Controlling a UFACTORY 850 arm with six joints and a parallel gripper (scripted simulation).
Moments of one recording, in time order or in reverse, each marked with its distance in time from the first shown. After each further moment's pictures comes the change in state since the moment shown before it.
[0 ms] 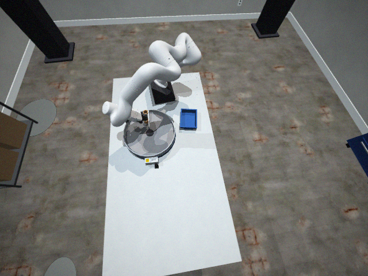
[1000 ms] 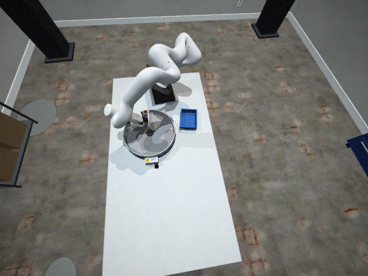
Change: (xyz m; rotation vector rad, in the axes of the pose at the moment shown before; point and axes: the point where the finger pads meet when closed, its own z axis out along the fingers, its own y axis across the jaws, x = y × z) arm 0.016 0.000 0.019 0.000 0.000 0.000
